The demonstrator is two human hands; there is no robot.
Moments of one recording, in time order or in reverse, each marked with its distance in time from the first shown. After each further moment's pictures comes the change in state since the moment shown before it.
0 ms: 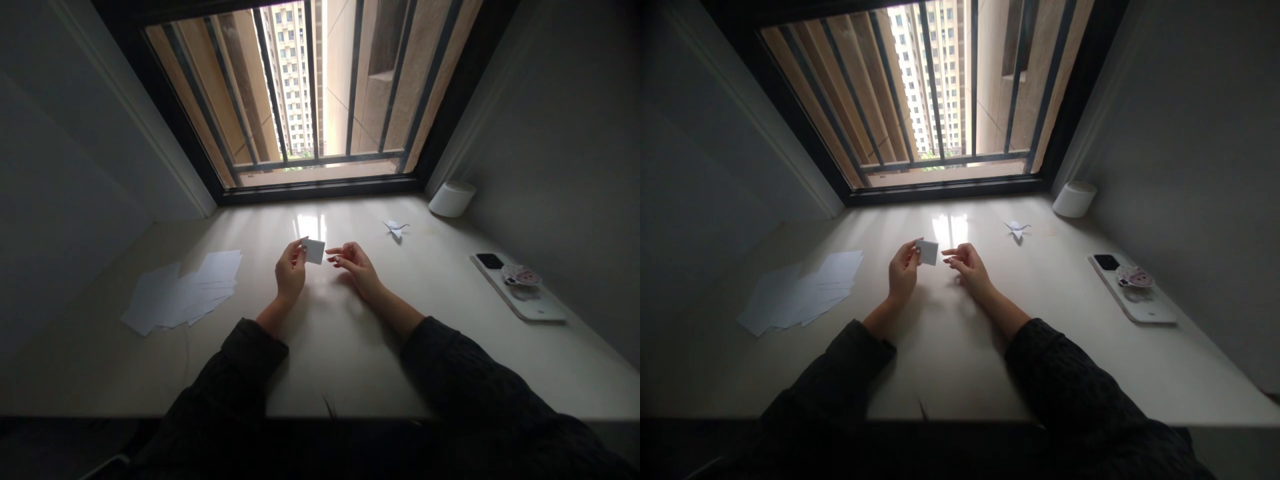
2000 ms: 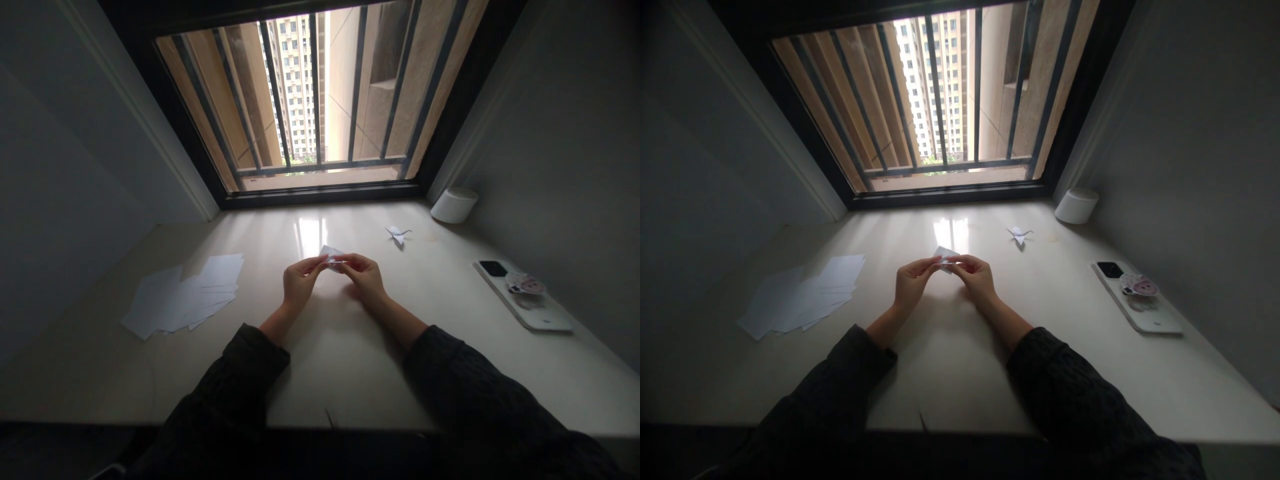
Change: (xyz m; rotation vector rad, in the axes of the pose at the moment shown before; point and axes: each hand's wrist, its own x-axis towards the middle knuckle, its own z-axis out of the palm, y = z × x) left_hand -0.010 0.009 0.005 -0.116 -0.154 -0.029; right_hand -0.002 -0.002 0.000 -0.160 0.134 -0.058
